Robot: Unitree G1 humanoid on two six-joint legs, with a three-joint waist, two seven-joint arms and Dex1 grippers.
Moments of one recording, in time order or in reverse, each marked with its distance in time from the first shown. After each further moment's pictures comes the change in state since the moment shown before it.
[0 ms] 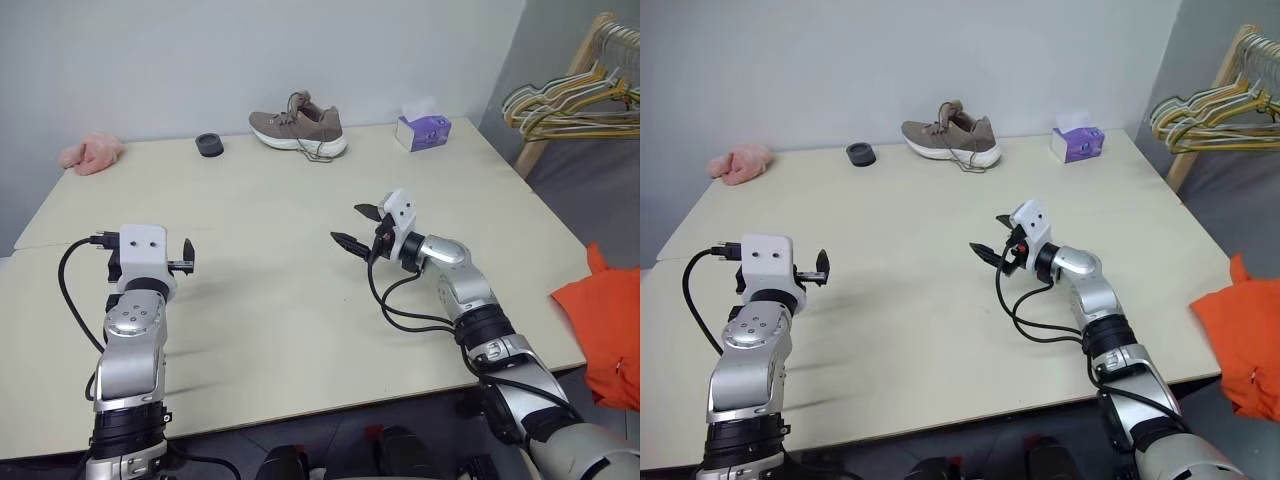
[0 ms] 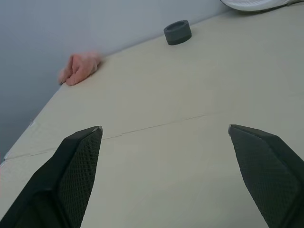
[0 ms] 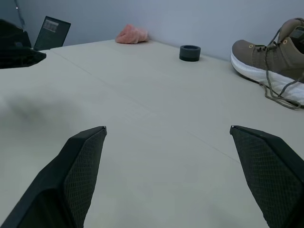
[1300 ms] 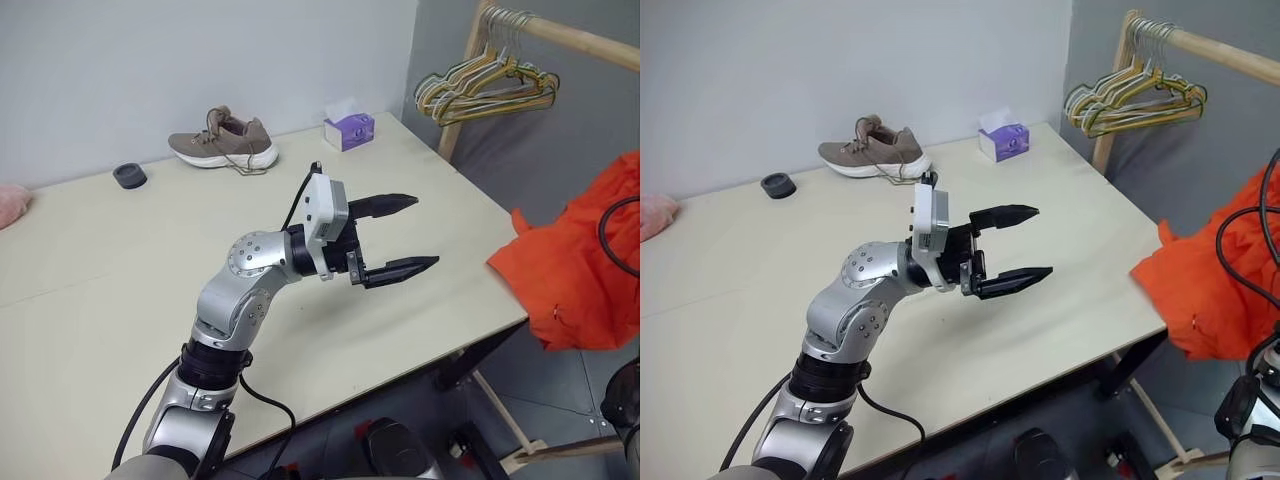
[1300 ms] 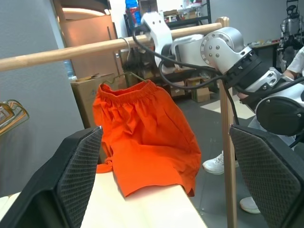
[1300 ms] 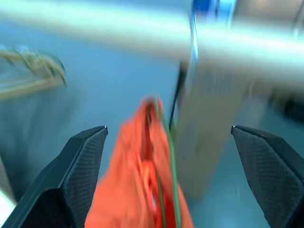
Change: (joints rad) left arm -0.379 -0.122 -0.471 -0.092 -0.532 -0.137 -0.884; right arm 0.073 -0.563 -0.659 -0.653 -0.077 0.783 -0.736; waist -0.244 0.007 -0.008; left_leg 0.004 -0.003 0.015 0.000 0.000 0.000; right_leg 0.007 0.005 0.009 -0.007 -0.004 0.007
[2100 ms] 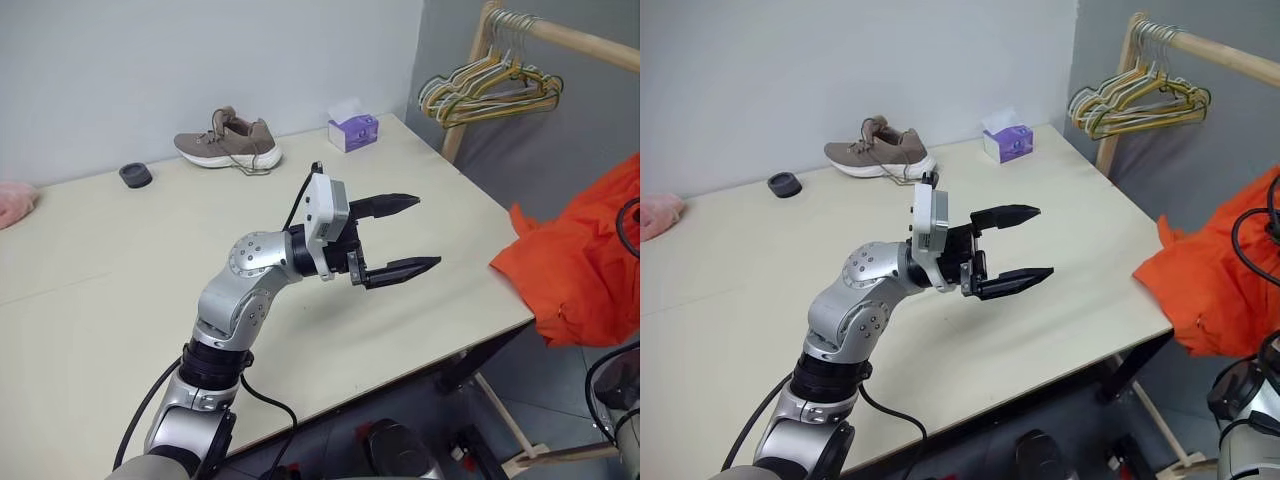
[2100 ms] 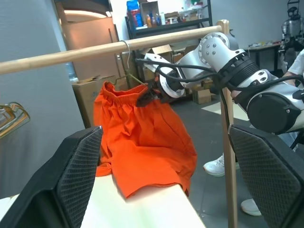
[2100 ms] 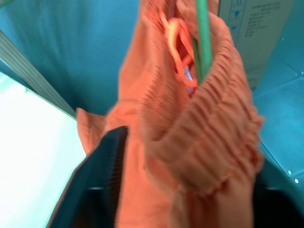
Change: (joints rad) left arm 0.000 -0.008 0.000 0.000 -0.015 -0.001 -0.016; right arm -0.090 0.046 -0.224 0.123 0.117 0.550 -0.010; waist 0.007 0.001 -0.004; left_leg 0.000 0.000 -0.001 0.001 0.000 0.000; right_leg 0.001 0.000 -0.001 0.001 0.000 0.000
